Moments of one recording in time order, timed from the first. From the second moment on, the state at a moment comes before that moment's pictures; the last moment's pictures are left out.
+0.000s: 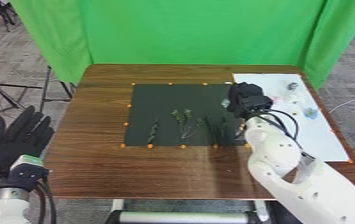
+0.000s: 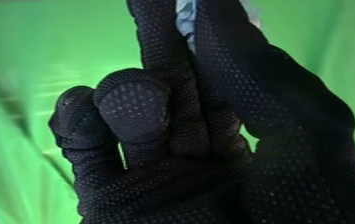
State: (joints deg) left arm 138.8 -52.3 -104.6 -128.8 10.9 22.0 26.4; right arm -75.1 -50.9 50.3 -110.4 -138.3 -1.8 38.7
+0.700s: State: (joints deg) left arm 133.4 -50.8 -100.5 -126.5 11.5 22.0 24.1; right arm -56.2 -70.0 26.0 -94.4 -135.5 -5.6 32.1
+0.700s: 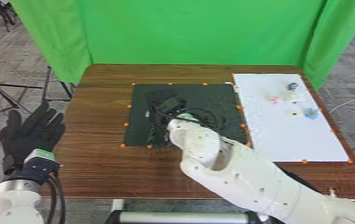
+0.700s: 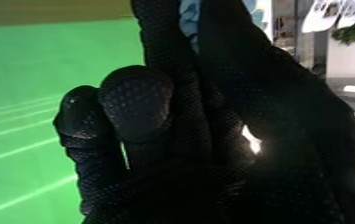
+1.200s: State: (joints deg) left arm 133.0 -50.1 -100.6 -126.5 11.5 22.2 23.5; right arm -54.7 -73.5 22.1 -90.4 -139.3 -3.0 35.8
